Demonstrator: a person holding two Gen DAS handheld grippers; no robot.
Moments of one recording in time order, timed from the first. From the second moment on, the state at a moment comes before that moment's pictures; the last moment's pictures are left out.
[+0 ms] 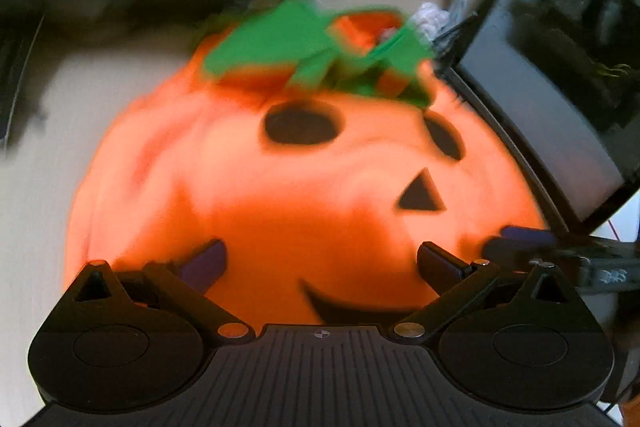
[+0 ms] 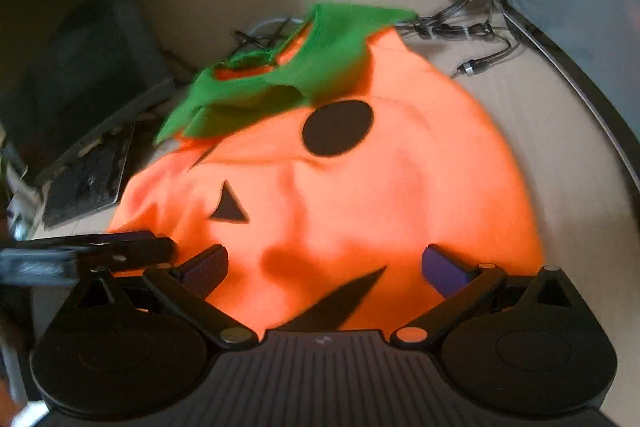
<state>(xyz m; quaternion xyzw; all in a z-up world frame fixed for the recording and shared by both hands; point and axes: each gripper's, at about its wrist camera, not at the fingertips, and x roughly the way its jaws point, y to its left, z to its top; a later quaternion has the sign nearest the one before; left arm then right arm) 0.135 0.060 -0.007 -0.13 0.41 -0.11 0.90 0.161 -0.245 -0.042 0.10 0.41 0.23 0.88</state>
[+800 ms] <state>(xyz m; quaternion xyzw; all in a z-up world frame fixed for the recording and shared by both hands) 0.059 0.075 -0.015 -0.25 0.46 -0.21 0.83 0.259 -0.109 0.028 0.01 0.52 0.40 0.75</state>
